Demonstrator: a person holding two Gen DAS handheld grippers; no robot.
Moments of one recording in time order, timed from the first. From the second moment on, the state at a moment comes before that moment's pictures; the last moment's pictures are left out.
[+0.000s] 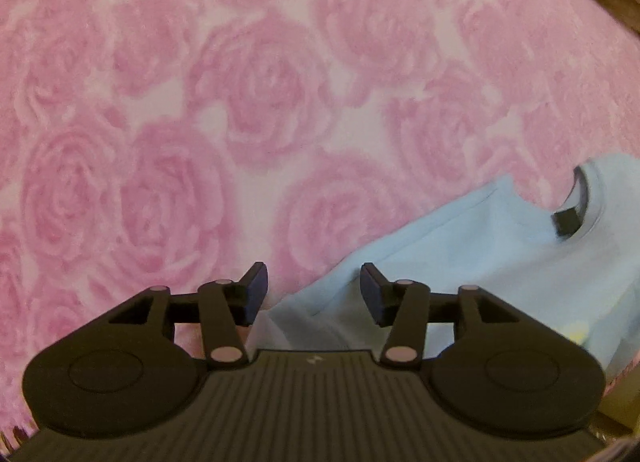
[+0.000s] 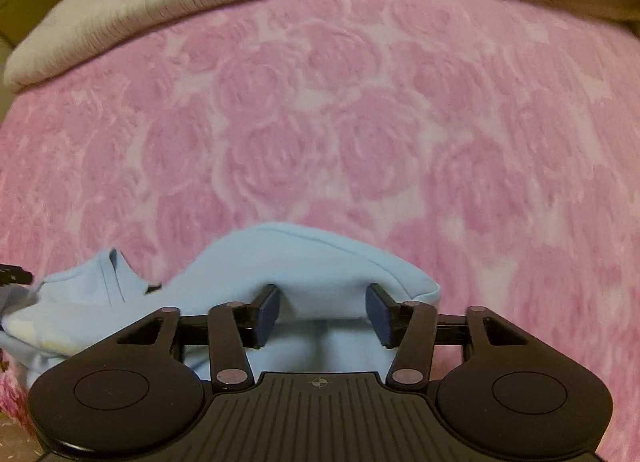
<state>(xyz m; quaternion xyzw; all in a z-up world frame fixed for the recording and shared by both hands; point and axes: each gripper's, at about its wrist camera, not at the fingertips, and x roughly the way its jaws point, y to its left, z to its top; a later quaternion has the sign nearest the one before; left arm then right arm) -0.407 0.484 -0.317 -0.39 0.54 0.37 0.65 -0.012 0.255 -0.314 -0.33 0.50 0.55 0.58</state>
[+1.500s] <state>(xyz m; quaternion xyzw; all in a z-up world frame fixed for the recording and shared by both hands) -0.387 0.550 -0.159 -0.26 0.34 0.41 0.81 -0.019 0.288 -0.246 -0.28 0.30 0.66 0.63</state>
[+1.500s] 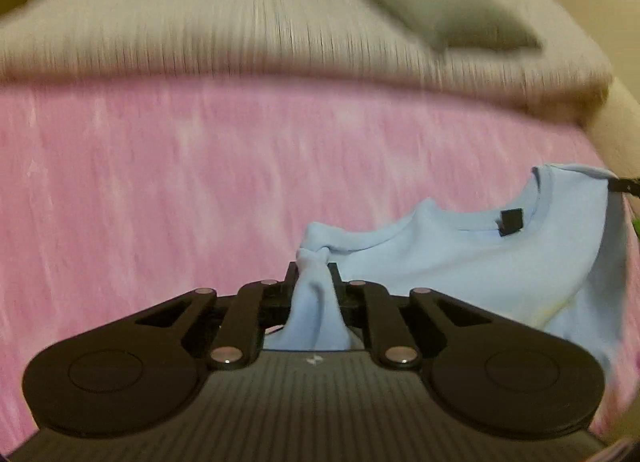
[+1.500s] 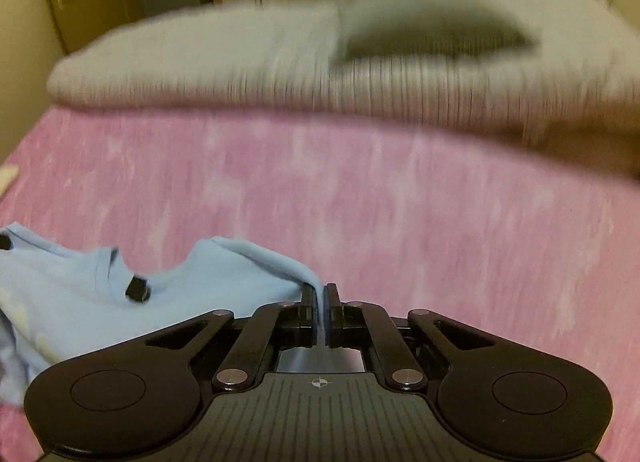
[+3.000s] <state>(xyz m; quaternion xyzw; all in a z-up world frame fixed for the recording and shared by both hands) -0.429 0.362 -0.242 -0.43 0.44 0.44 0.66 -0.093 0.117 -0.287 -0.30 0.39 0.68 0.54</state>
